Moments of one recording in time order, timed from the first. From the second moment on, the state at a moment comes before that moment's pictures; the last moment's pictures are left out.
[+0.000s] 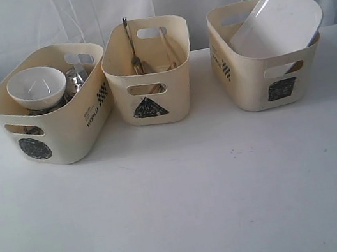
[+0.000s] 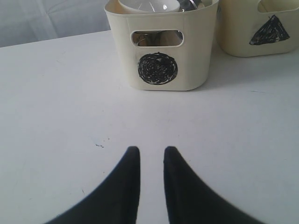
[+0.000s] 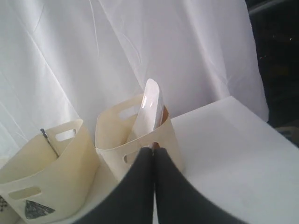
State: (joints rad) left arm -0.16 0.01 0.02 -0.08 0.31 0.15; right arm 0.05 0.08 -0.31 -0.66 0.41 0.96
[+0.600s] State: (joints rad) left arm -0.16 0.01 0.02 -0.08 0.31 0.15; right arm 0.05 0.08 -0.31 -0.53 0.29 0.36
